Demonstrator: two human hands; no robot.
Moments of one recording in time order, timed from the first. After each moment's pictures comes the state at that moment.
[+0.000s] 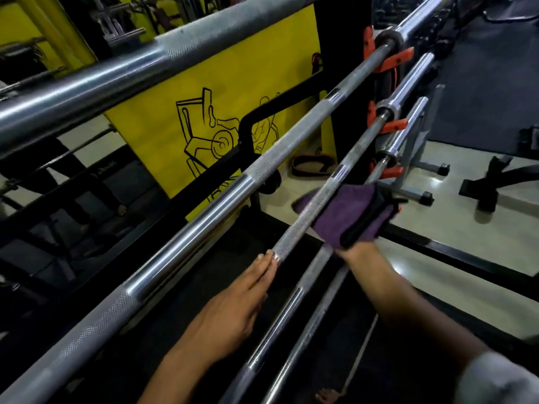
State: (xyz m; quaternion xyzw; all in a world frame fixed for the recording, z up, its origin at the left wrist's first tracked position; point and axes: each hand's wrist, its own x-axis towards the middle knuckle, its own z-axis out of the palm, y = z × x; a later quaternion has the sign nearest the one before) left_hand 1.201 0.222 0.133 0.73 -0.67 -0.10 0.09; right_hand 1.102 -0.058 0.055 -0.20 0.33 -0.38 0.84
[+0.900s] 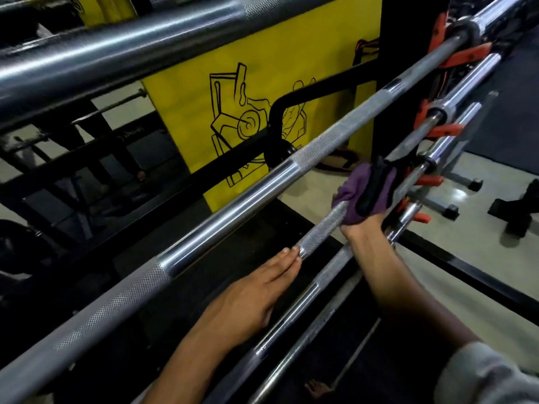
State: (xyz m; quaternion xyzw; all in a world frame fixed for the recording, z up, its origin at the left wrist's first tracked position) left_hand 1.201 0.226 0.137 0.73 -0.67 -0.10 0.12; right_hand 1.157 -0.065 0.082 -0.15 0.24 -0.42 0.86
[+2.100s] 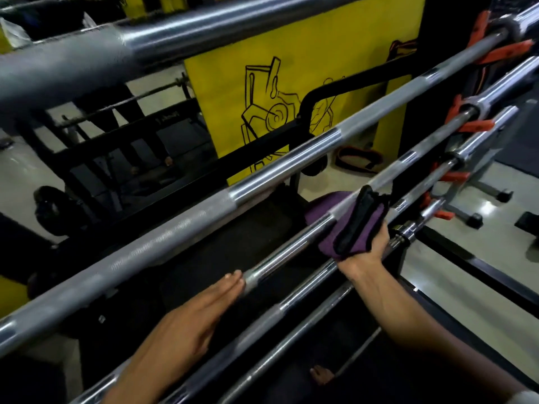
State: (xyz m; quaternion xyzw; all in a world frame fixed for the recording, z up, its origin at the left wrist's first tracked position) left_hand 1.181 0.413 0.128 0.80 -0.57 -0.03 0.17; right_hand 1.111 0.071 0.072 -0.13 0.30 -0.35 0.88
